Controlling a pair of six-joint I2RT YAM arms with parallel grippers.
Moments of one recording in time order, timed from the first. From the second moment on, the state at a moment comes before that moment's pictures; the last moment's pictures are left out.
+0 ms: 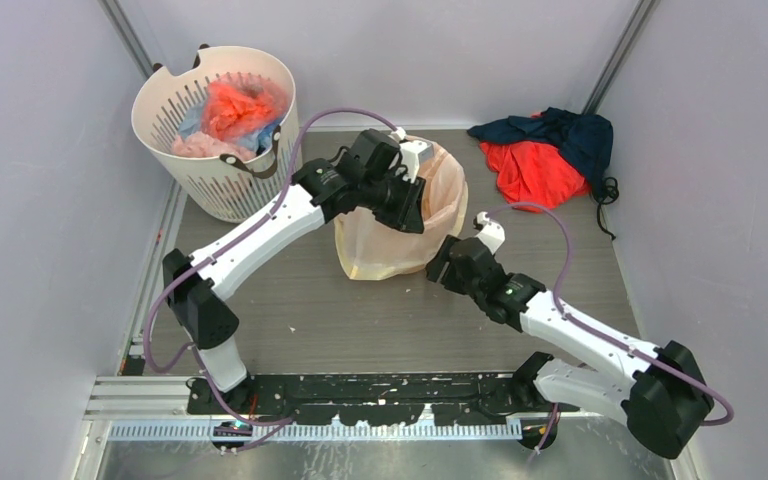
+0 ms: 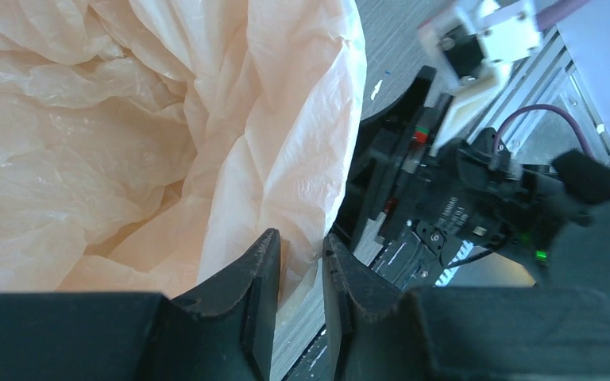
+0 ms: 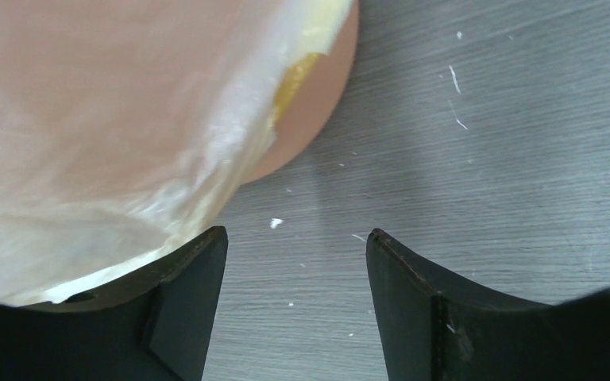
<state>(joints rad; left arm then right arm) -0.81 1.75 1.82 -0.80 0.27 -0.29 0.71 1.01 0.61 -0.30 0.34 0.89</state>
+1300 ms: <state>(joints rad) -0.78 1.74 1.76 -0.71 0.33 -0.34 0.94 0.91 0.56 -0.01 0.48 0.70</state>
